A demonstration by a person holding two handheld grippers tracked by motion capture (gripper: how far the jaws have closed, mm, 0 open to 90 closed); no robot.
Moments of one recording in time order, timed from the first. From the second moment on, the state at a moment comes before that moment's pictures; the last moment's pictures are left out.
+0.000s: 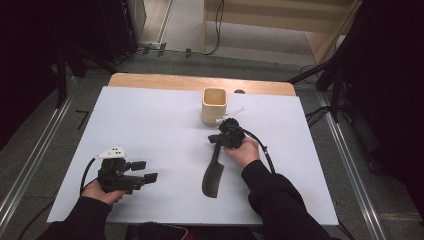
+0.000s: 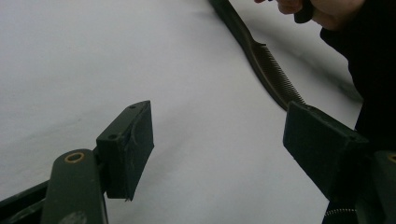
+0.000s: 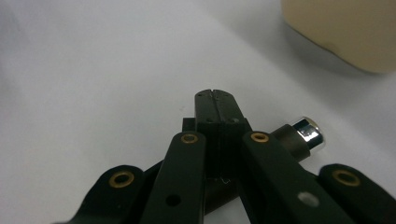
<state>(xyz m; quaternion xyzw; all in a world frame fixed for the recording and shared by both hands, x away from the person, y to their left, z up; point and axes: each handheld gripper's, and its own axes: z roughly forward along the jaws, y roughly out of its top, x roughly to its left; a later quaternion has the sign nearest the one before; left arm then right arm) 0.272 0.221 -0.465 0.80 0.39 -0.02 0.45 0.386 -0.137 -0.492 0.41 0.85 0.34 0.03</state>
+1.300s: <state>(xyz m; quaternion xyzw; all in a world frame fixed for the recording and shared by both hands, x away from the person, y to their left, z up) 0.271 0.223 -0.464 0.80 0.39 -0.02 0.45 0.378 -0.160 -0.500 0.42 0.86 0.30 0.03</state>
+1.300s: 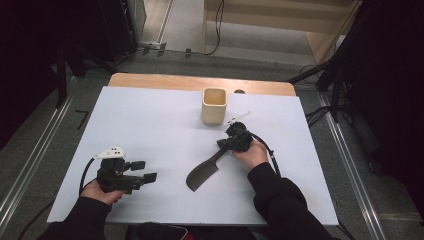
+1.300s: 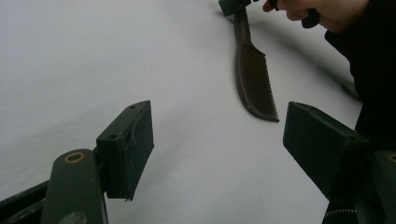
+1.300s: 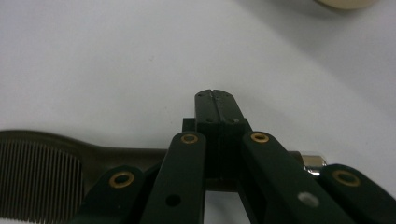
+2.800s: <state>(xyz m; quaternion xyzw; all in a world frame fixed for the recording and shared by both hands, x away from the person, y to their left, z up) 0.272 0.223 -0.465 0.80 0.39 -0.02 0.45 0.337 -0.203 -0.498 0.42 0.86 0.27 0.01</state>
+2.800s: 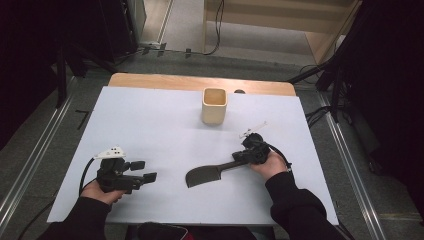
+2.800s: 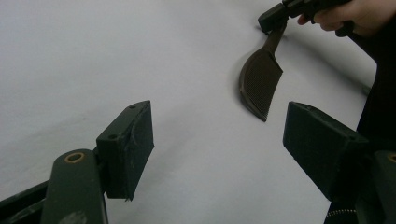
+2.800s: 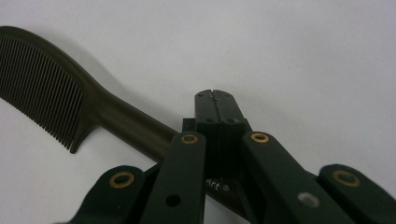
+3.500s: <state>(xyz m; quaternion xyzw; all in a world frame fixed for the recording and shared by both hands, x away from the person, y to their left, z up) 0.274 0.220 -0.465 0.80 0.39 -0.02 0.45 0.304 -0.209 -0.497 0.41 0.87 0.27 -0.01</state>
